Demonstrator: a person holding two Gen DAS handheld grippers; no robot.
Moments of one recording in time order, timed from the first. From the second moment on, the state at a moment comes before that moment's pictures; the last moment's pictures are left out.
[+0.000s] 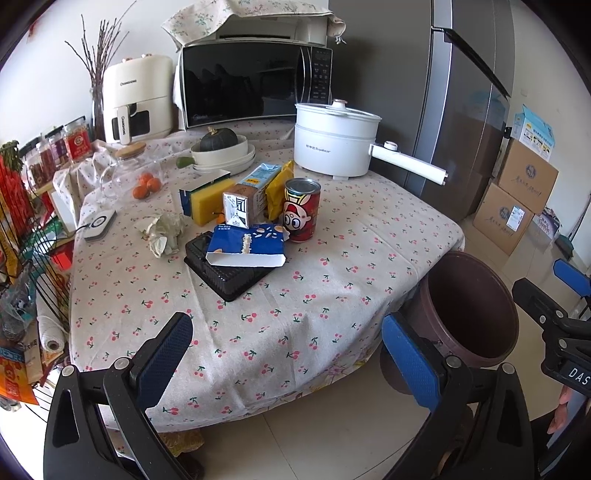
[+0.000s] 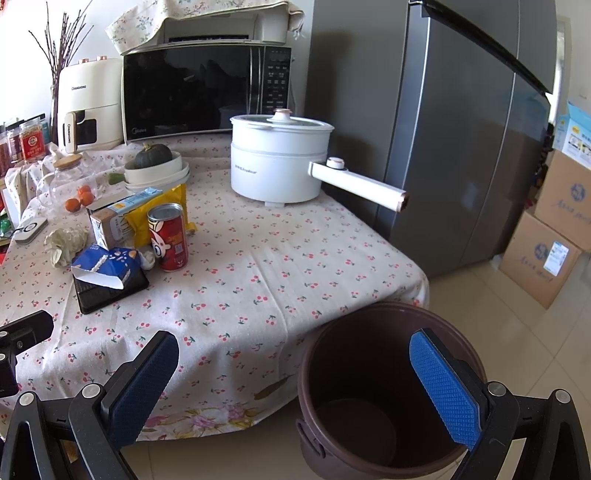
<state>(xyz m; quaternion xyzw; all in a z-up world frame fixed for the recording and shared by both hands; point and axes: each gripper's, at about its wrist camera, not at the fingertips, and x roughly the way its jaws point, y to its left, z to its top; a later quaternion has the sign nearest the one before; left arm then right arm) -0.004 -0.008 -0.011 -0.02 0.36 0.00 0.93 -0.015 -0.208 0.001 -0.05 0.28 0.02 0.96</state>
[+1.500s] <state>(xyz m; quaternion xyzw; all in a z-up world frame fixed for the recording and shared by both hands) -0.004 -0.011 -0.010 -0.02 0.36 0.00 0.93 -0.015 -0.212 -0.003 -0.05 0.28 0.02 0.96</state>
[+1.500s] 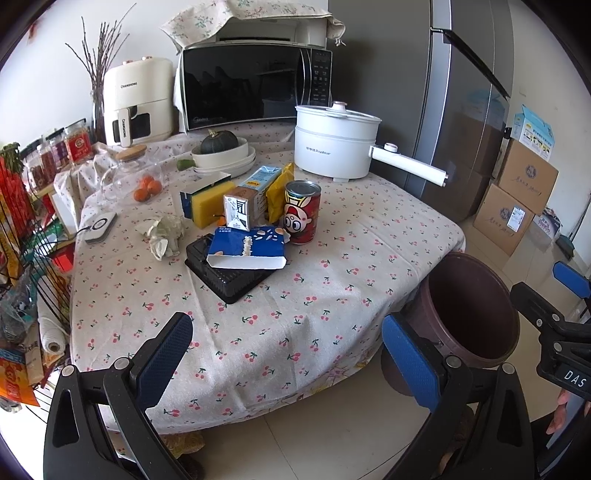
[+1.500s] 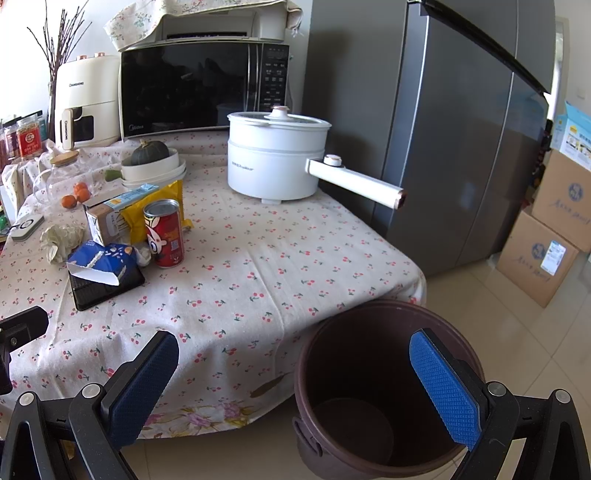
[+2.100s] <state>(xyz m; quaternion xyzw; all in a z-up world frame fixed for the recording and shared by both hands) 0.031 0.020 0.011 -0.04 0.37 -0.01 0.93 -0.001 -0.193 0.025 -0.10 0.30 0.04 0.95</state>
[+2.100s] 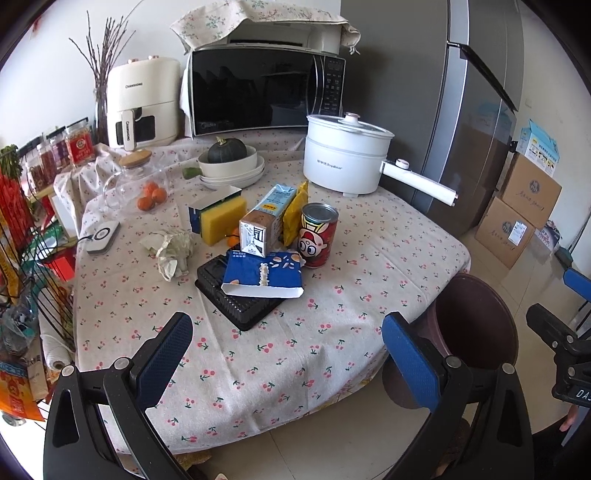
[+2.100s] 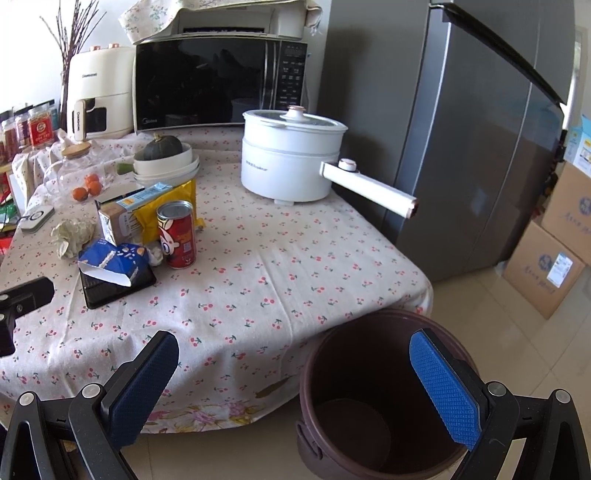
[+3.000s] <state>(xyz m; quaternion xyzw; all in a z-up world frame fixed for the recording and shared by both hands) 0.235 0.058 -0.031 -0.03 0.48 -0.09 0.87 0.141 -0.209 -0.010 -0.03 0.44 0.09 0.90</state>
